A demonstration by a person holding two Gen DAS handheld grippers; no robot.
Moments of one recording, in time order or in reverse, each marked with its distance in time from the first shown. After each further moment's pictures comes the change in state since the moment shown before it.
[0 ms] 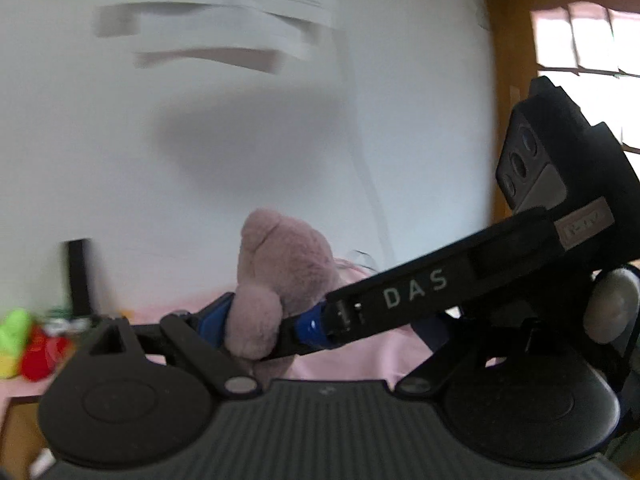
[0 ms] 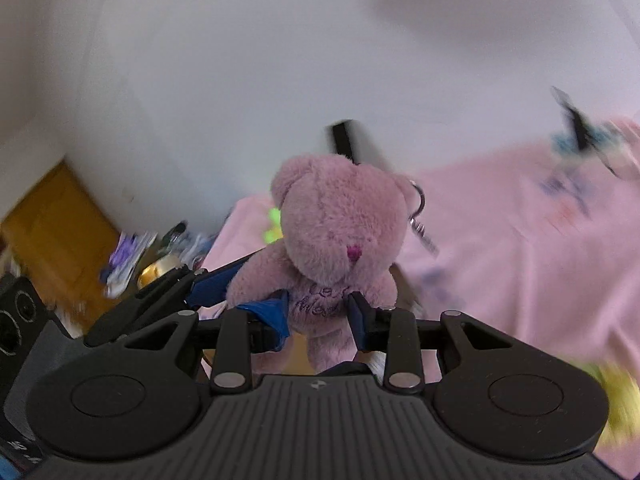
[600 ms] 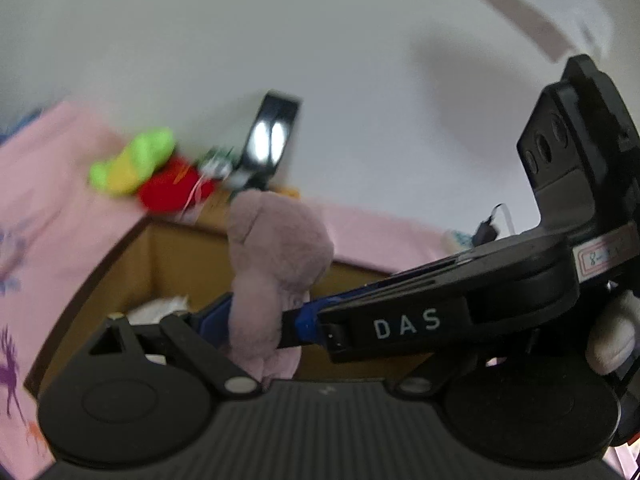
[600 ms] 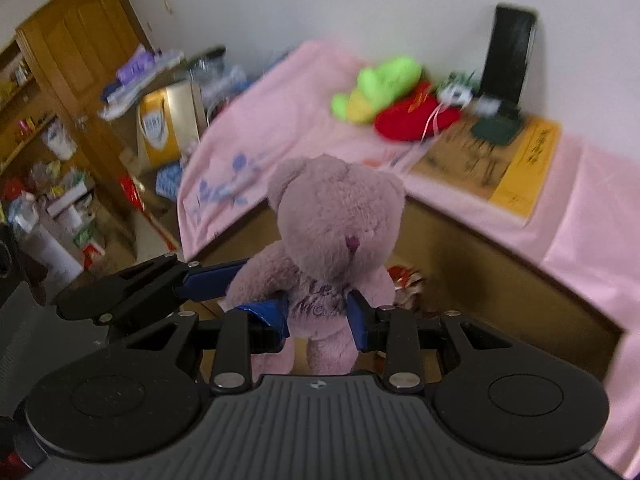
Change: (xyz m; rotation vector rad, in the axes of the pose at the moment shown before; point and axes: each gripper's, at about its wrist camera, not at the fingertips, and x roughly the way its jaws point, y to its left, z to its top) left arm -0.016 0.201 -0.127 -0.488 0.151 0.271; right arm 0.255 0.109 -0.005 -0.392 0.439 0.044
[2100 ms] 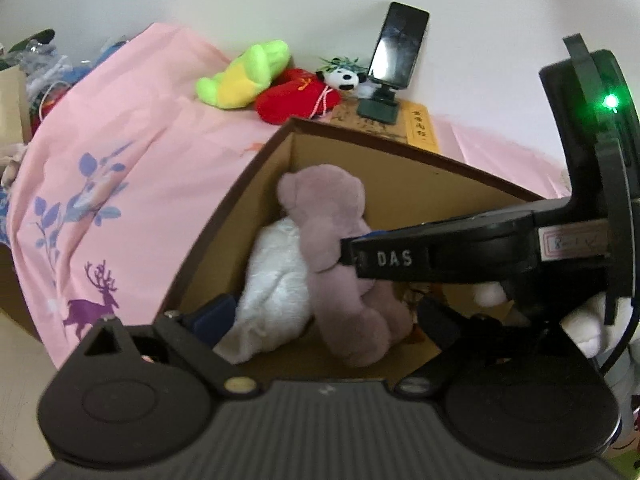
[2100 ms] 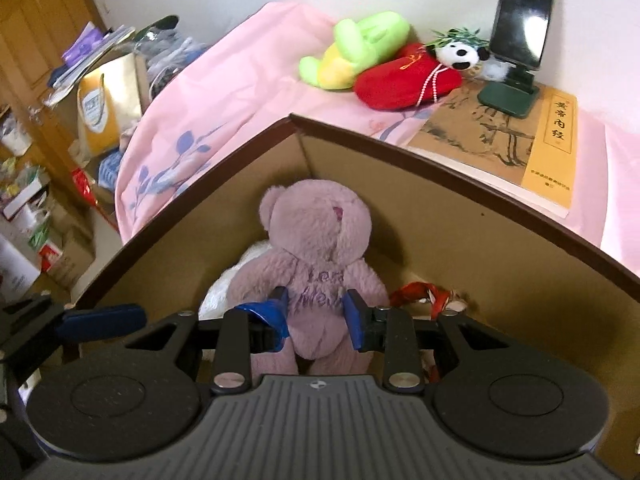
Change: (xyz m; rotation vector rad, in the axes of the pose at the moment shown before) left arm 0.020 0.066 -0.005 -0.036 0.254 0.315; right arm 0.110 0.004 0.010 0.037 0.051 -0.109
